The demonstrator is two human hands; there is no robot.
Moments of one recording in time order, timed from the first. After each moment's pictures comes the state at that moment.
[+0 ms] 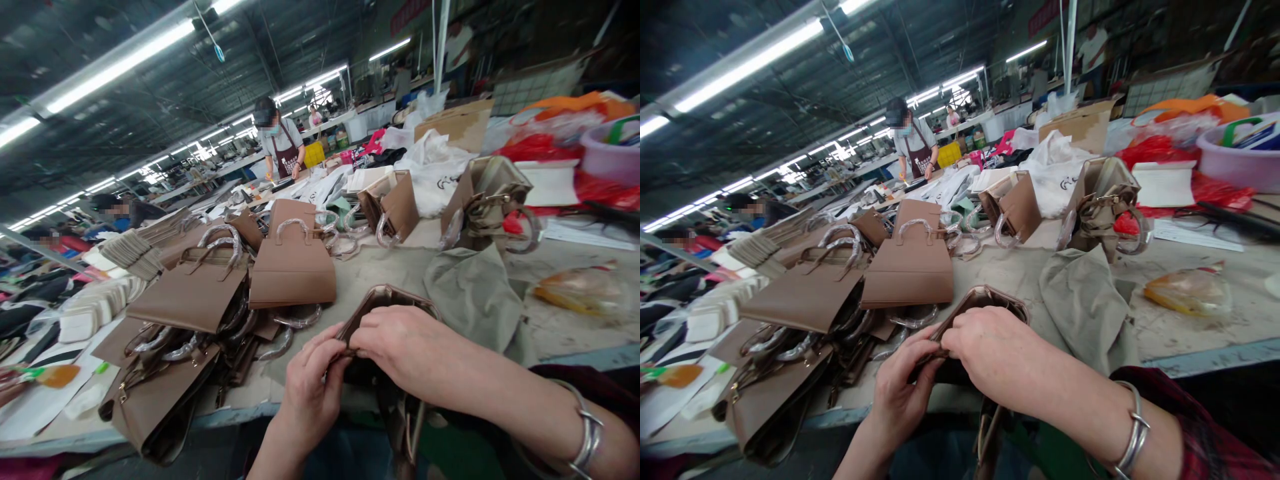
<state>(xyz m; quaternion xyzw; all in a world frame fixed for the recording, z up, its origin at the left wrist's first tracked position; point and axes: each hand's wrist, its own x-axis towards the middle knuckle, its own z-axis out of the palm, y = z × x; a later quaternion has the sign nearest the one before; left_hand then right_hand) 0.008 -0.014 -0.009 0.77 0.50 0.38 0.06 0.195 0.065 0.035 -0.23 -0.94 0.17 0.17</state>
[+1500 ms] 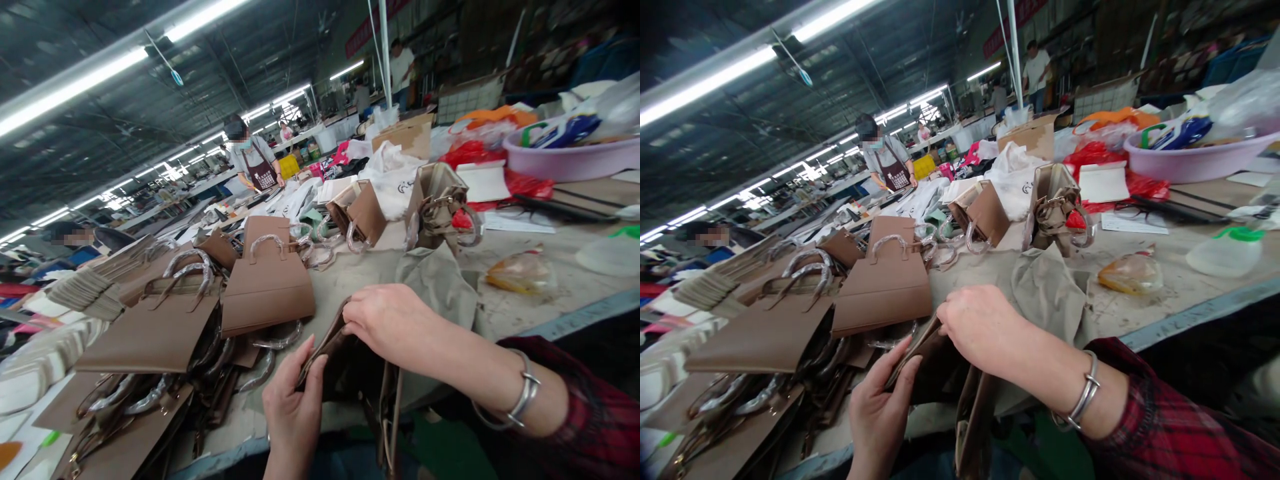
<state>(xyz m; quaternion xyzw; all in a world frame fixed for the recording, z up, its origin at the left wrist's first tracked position) 0.027 -0.003 -0.017 0.63 0.65 0.43 0.02 0.217 0.091 0.045 -0.36 -0.92 0.06 0.16</state>
